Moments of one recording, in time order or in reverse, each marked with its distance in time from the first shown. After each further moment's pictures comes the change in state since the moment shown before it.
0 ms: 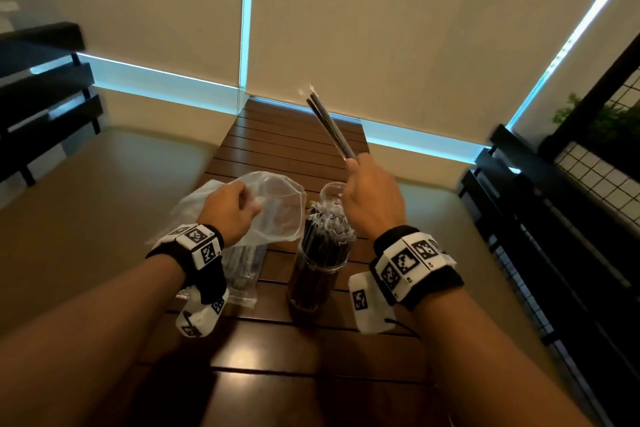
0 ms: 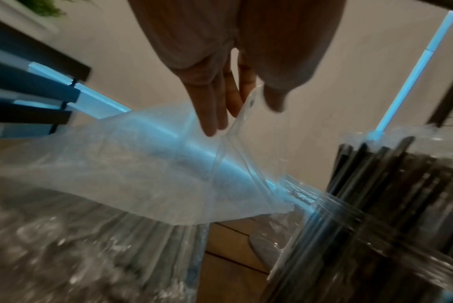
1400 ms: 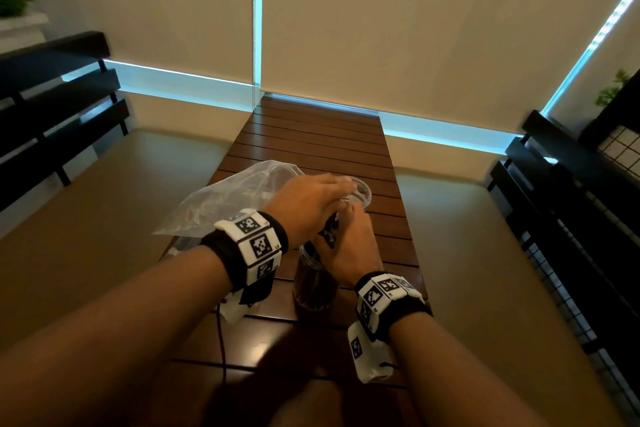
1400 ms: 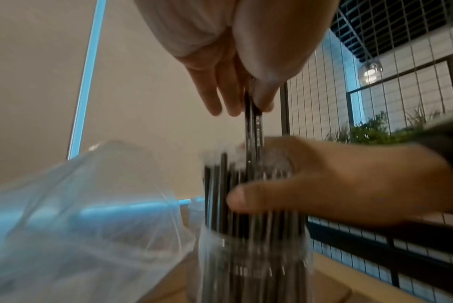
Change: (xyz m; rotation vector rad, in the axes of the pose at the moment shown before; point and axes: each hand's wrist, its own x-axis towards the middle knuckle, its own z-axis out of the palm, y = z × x) left_hand -0.024 0.117 0.021 0.171 -0.180 0.642; right_hand -0.025 0.075 0.104 0.242 -0.125 -0.128
